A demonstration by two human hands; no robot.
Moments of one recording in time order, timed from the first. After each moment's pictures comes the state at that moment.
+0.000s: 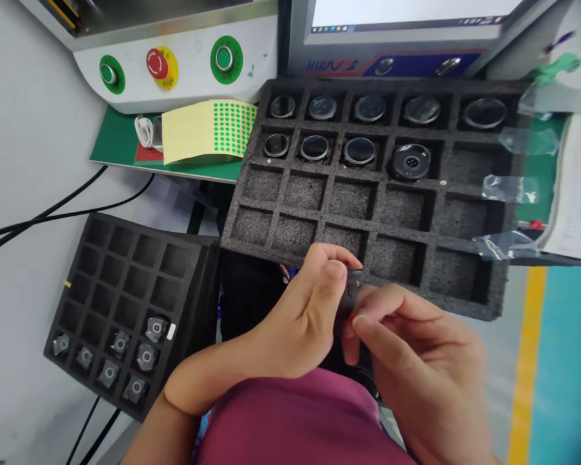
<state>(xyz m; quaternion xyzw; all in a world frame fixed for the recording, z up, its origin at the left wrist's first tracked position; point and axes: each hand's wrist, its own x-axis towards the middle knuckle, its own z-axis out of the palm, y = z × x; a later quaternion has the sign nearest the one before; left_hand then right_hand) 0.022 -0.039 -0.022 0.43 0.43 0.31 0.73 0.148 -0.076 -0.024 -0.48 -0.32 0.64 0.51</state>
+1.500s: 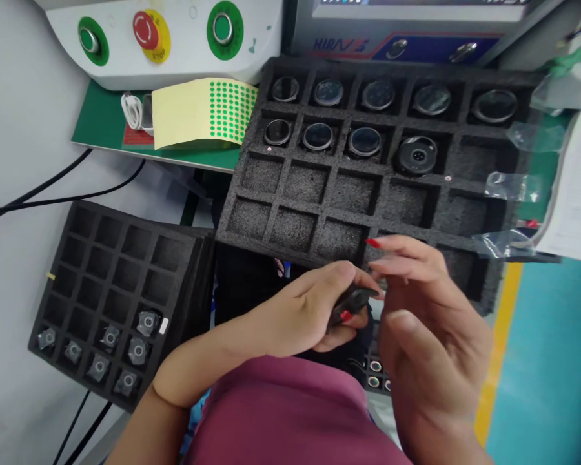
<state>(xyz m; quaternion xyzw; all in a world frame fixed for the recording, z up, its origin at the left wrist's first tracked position) 0.018 -0.025 -0.018 0.31 0.37 0.20 0.85 0.162 -0.068 -0.049 -0.51 -0.45 0.48 0.55</state>
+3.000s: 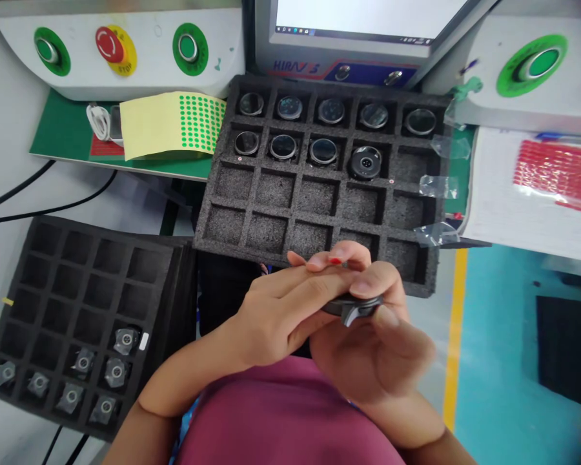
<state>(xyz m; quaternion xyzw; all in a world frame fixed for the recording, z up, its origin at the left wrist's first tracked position) 0.008 -0.038 -0.035 0.74 0.34 0.35 0.46 0.131 -0.059 -0.028 -0.39 -0.27 0.59 0.65</state>
